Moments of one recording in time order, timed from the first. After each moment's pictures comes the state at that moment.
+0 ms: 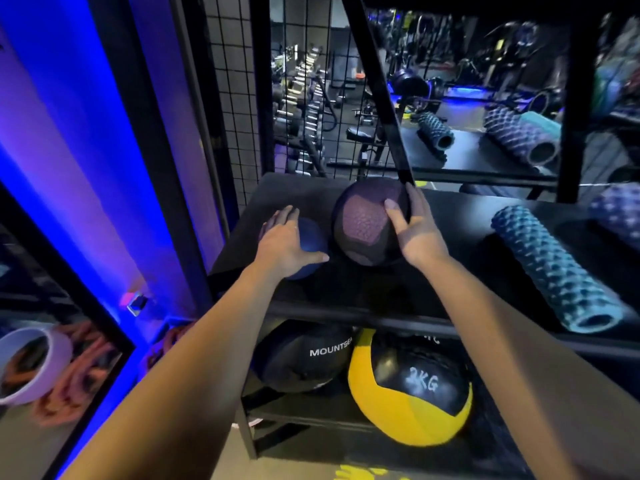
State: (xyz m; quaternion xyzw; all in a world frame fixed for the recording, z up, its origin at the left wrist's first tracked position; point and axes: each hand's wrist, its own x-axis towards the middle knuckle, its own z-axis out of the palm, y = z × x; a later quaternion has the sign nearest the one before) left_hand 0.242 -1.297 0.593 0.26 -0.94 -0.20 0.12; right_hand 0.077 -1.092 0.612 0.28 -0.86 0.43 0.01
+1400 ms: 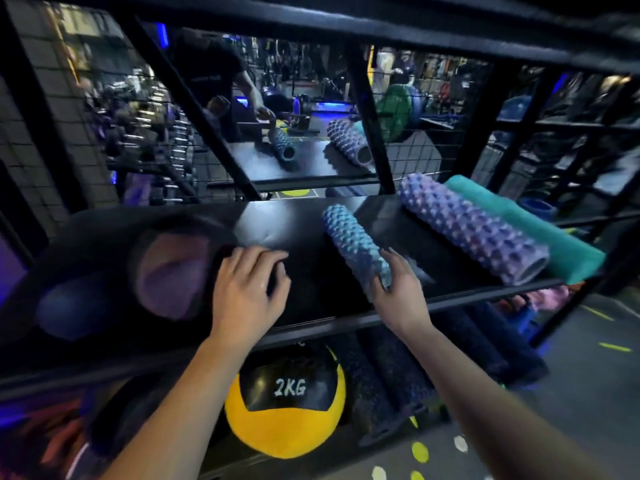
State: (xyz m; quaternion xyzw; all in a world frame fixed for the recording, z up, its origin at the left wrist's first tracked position) left_hand 0.176 -1.037 0.607 -0.02 -0.85 -0.14 0.51; right_hand 0.079 -0.804 0.605 0.15 -0.90 0.38 0.12
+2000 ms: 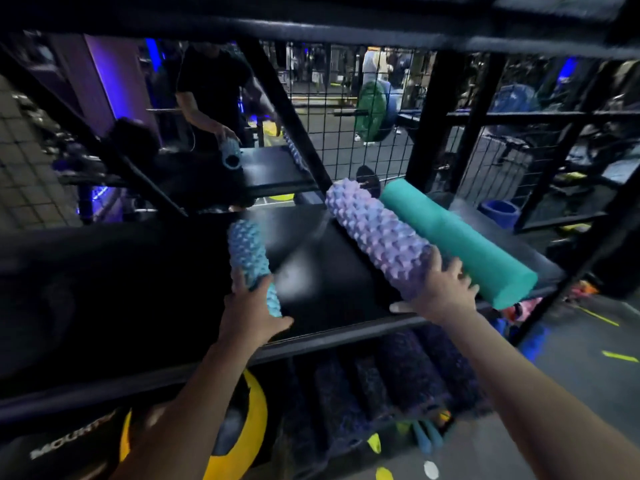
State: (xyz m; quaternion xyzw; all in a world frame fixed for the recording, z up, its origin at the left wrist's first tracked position) left_hand -0.012 -0.822 0.566 0.20 -0.95 -0.22 0.10; right_hand -0.122 -0.520 0.625 -0.03 -1.00 0.07 -0.01
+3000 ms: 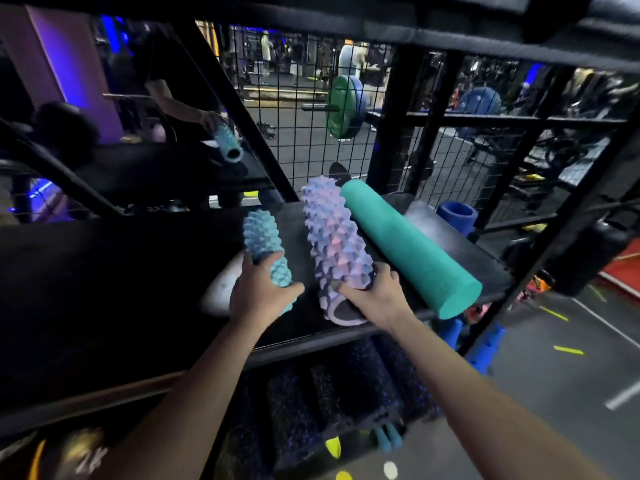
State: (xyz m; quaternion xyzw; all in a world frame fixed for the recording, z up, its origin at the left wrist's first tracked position) left_hand -0.108 -0.708 0.595 0.19 -0.89 -0.38 0.18; right_hand -0.164 -0.496 0.604 0.03 -0.91 0.42 -0.05
